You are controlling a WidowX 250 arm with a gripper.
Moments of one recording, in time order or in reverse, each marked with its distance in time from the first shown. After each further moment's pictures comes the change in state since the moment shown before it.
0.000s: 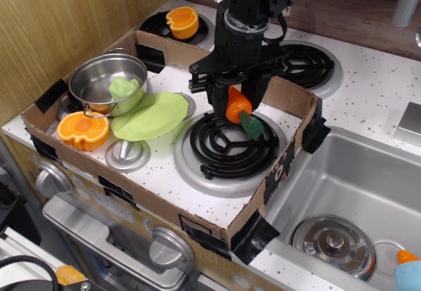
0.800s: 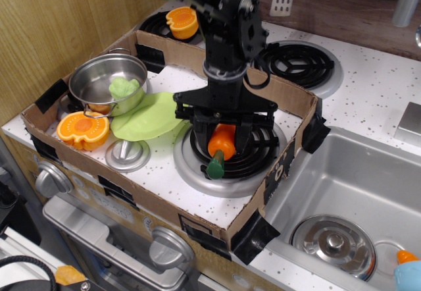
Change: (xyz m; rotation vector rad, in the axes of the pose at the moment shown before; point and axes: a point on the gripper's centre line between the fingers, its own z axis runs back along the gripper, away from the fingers) arm -0.027 0.012 -0.030 -0.105 0.015 -0.480
